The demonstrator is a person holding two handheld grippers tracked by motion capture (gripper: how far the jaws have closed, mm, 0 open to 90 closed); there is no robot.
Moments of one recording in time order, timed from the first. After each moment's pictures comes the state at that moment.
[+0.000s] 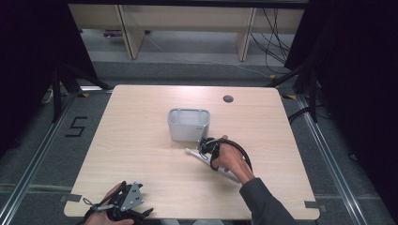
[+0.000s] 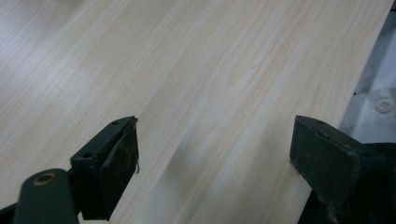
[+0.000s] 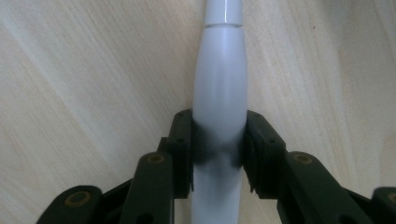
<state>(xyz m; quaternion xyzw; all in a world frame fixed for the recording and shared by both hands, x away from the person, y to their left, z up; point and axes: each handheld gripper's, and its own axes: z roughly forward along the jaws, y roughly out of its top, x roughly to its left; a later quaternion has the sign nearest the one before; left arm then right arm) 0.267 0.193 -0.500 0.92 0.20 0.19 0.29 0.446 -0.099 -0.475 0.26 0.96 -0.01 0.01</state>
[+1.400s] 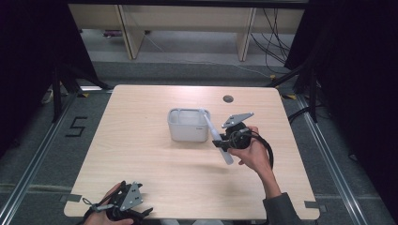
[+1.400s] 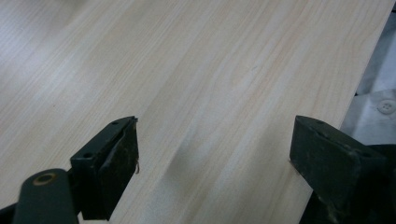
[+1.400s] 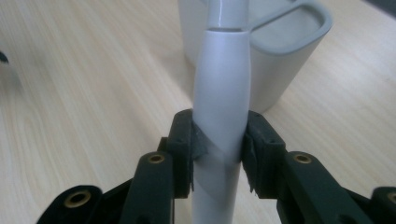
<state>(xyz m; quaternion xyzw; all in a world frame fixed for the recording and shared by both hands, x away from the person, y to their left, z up) 0.268 0.194 -0.500 0.91 0.20 0.19 0.30 0.423 -0.167 -0.400 0.28 0.88 0.36 0.12</state>
